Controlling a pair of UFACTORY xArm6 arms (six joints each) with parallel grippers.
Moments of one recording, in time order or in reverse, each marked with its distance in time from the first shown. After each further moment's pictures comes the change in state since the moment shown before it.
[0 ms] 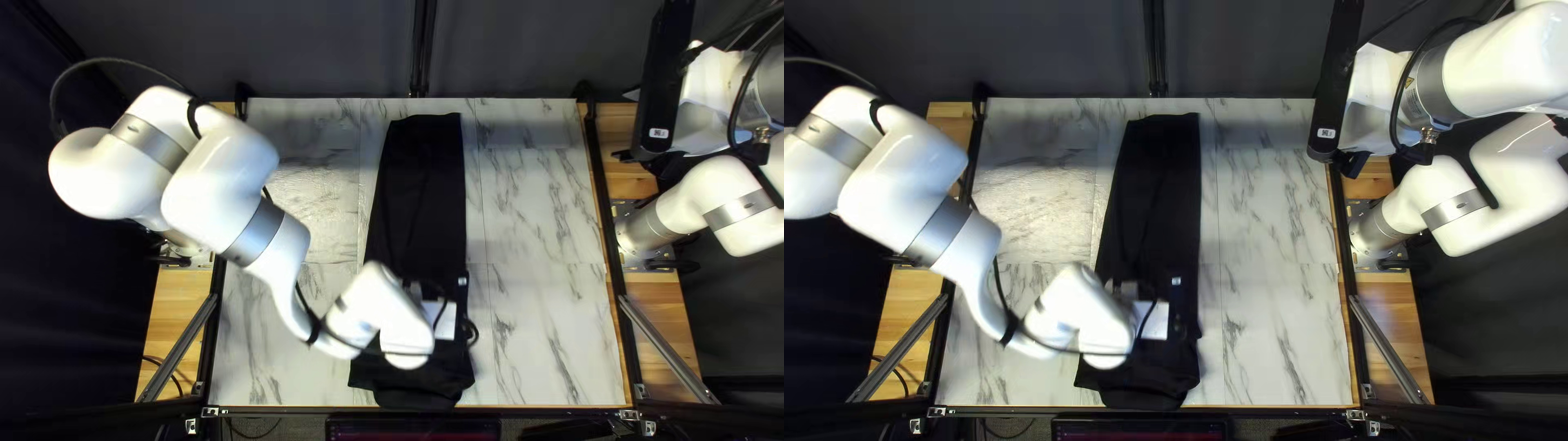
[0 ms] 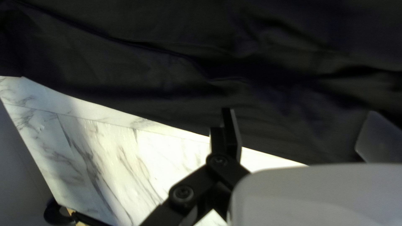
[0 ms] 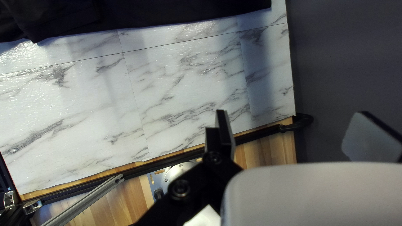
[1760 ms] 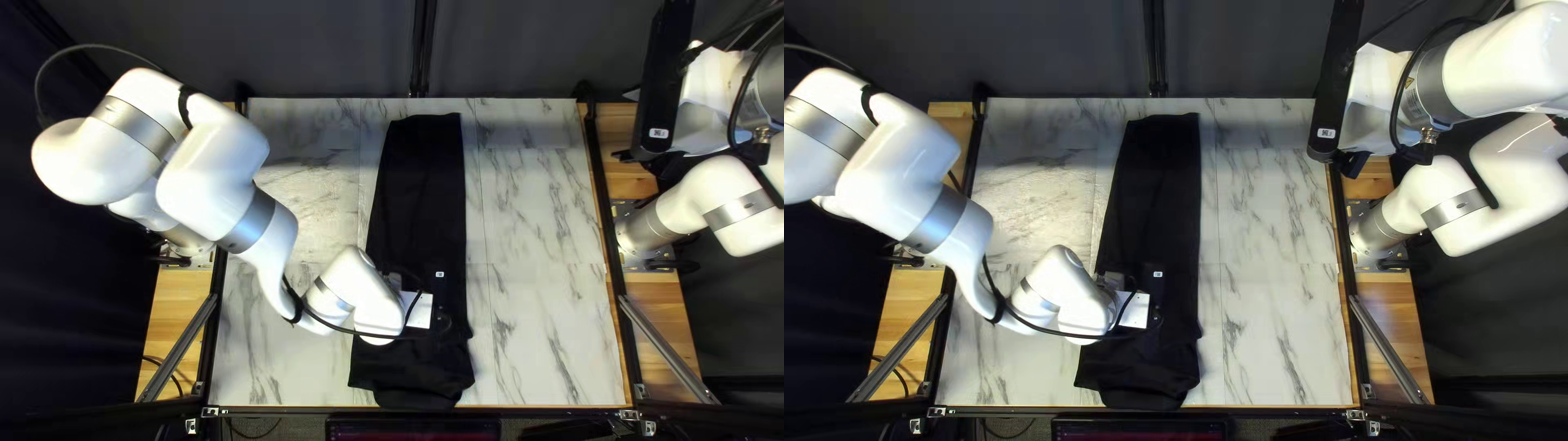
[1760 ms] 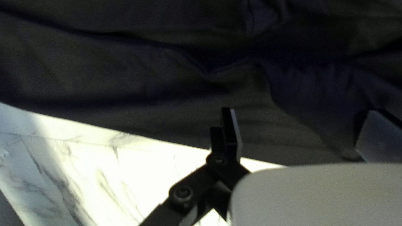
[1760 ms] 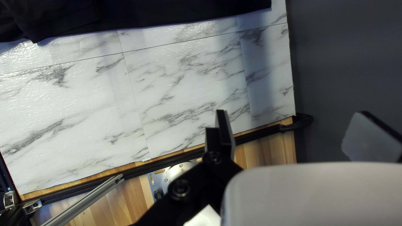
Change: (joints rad) left arm -0.048 0.007 0.089 0.020 -0.170 -0.044; right arm 0.000 0.000 0.000 0.000 0.000 0.000
